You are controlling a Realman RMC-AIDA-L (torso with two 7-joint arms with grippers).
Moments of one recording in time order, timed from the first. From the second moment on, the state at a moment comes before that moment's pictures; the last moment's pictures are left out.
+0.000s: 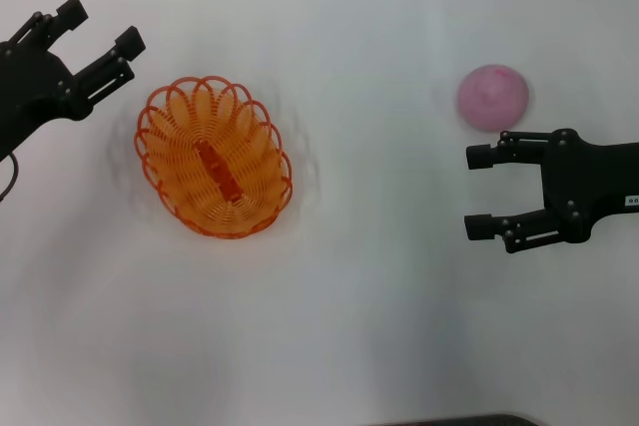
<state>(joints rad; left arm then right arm) -0.39 -2.17 0.46 0.49 1.67 1.48 -0.98 0.41 2.02 -0.64 -0.70 -2.12 -1.84 1.30</state>
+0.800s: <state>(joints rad) -0.40 -2.16 0.61 0.63 1.68 1.38 -1.18 0.41 2.02 -0.65 -0.70 -2.12 -1.82 1.30</state>
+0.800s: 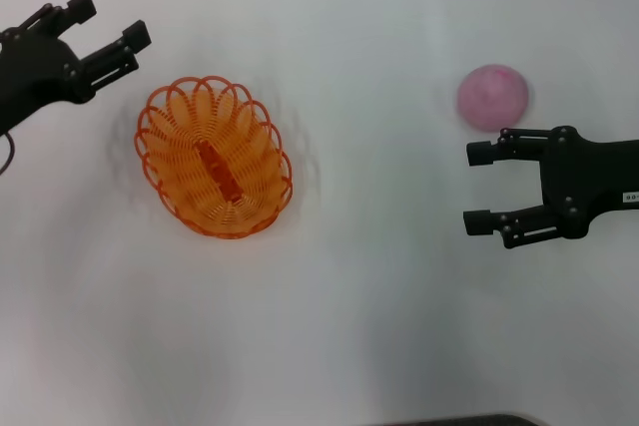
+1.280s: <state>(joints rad) -0.45 -2.16 0.78 0.99 2.00 1.32 -1.72 0.41 2.03 -0.65 -0.70 -2.12 -1.81 1.30</state>
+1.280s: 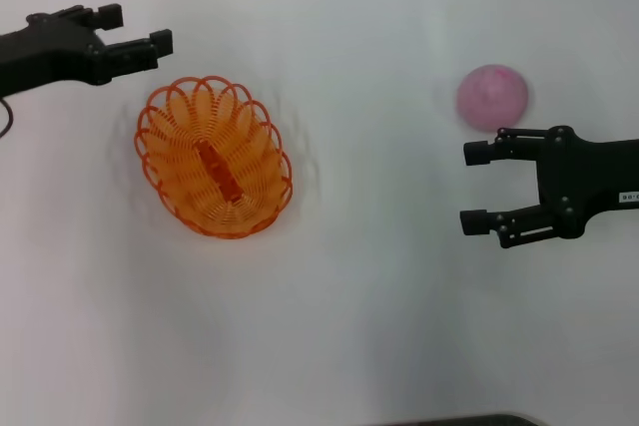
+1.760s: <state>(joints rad) -0.59 -2.15 0.92 1.14 2.35 1.31 -2.11 0.41 2.03 -0.65 -0.70 -2.12 -1.81 1.30</state>
